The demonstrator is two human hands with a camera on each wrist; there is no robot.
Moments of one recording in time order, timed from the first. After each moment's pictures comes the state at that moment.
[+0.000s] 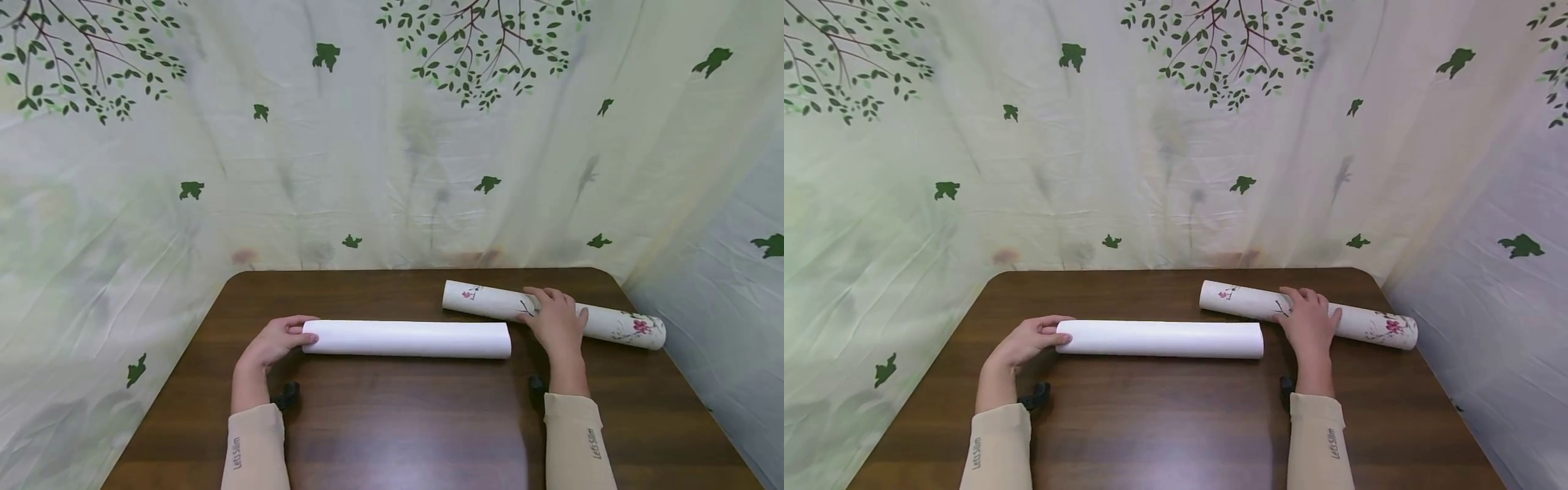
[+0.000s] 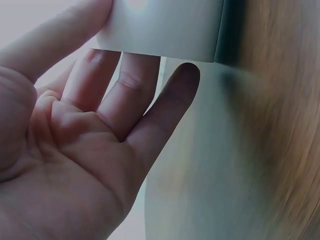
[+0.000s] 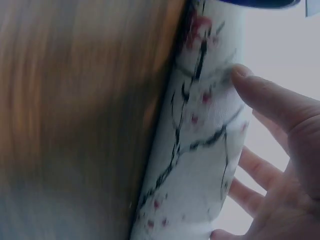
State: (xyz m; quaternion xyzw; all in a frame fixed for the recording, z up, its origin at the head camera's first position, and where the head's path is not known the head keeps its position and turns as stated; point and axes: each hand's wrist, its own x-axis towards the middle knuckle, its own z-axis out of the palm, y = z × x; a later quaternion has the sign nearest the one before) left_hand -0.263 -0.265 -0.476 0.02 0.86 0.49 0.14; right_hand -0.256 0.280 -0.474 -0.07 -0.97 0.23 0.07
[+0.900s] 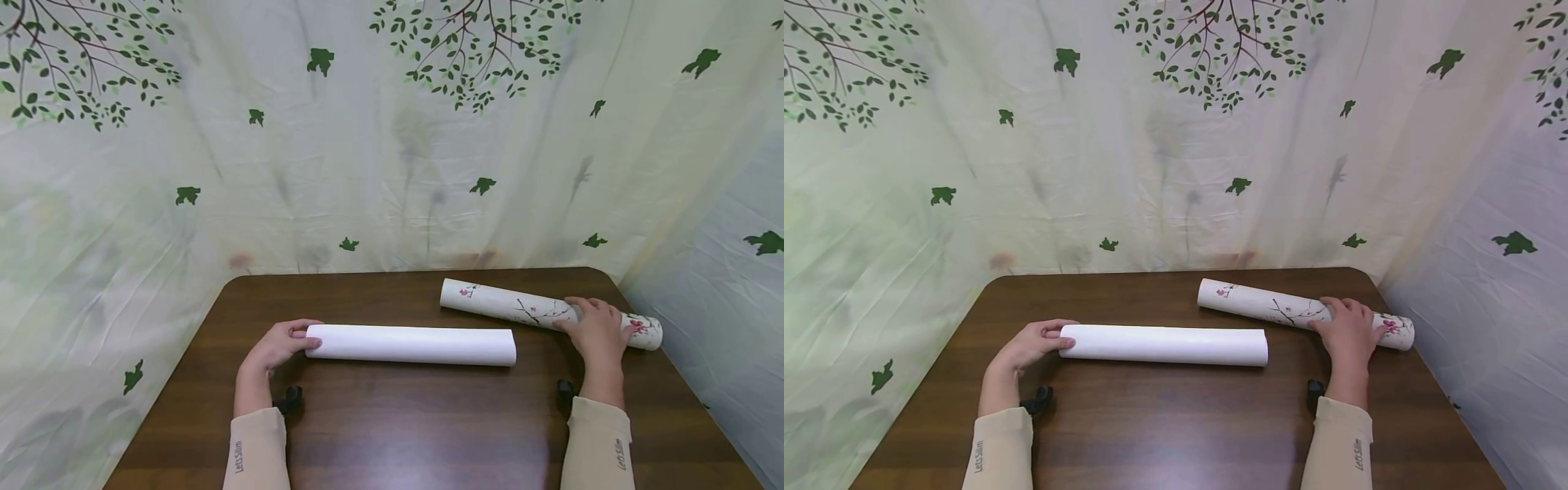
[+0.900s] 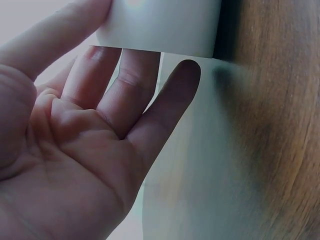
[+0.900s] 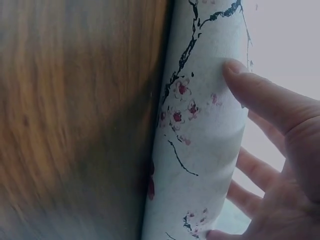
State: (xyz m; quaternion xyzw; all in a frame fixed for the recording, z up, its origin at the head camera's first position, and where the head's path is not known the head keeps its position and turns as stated) left_hand -0.269 -0.257 -0.481 0.02 0.87 0.47 0.15; right_hand -0.235 0.345 -0.473 -0.14 -0.96 0.25 0.05
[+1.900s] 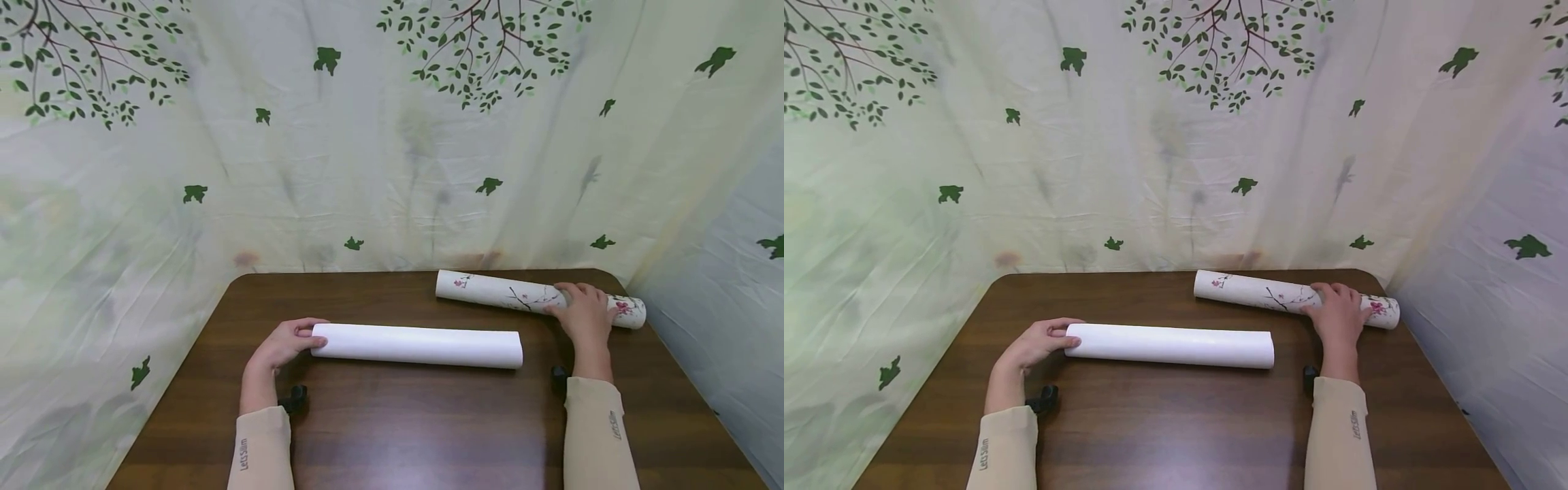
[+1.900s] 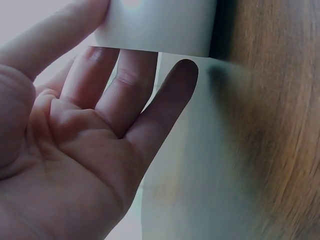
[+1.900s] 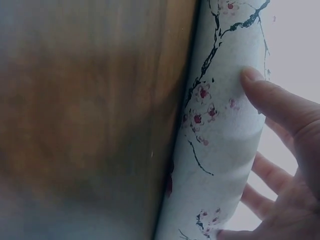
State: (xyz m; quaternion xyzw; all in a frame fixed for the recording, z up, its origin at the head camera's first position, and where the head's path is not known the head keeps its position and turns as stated) left_hand -0.267 -0.255 -0.481 0.02 0.86 0.48 0.14; right_hand -0.280 0.334 -0.479 -0.12 -0.96 0.24 0.07
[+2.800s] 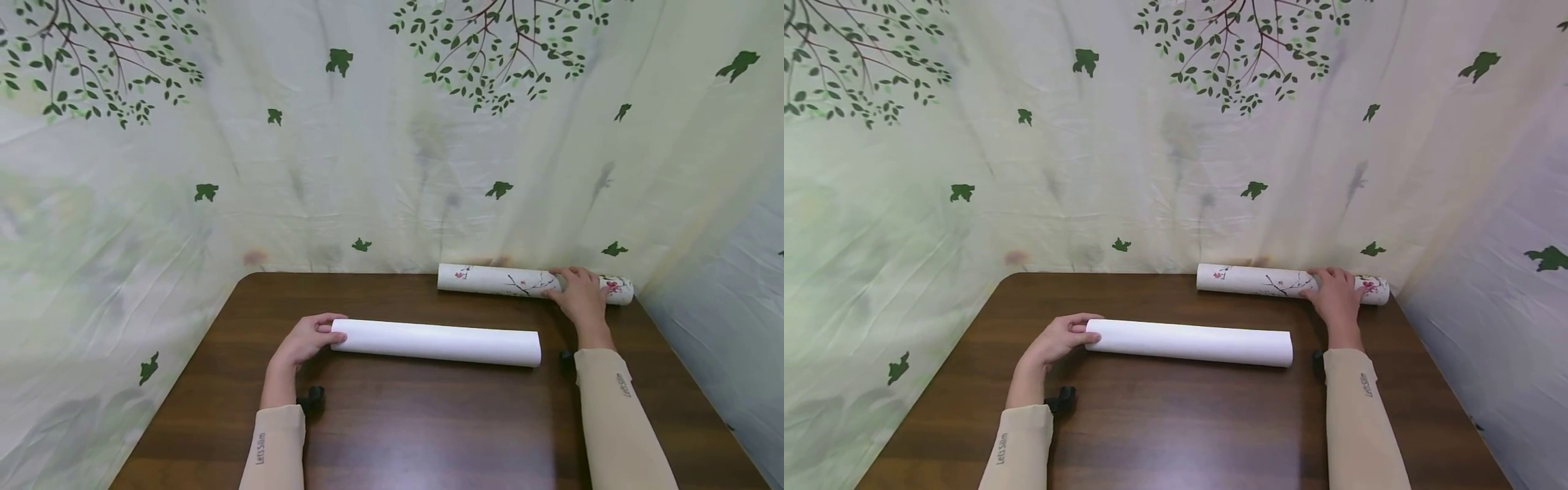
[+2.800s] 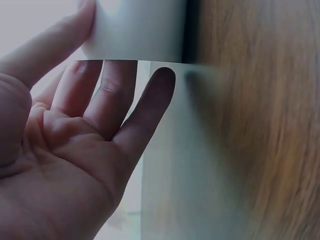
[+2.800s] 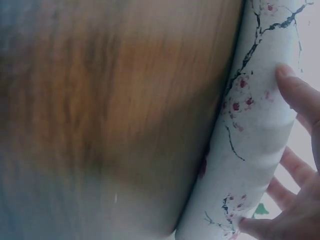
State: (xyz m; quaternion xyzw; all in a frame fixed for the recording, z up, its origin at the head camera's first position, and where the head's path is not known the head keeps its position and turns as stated) left_hand -0.274 -0.227 -0.483 0.00 0.86 0.50 0.12; right_hand -0.342 0.345 -0.485 -0.05 -0.97 0.21 0.07
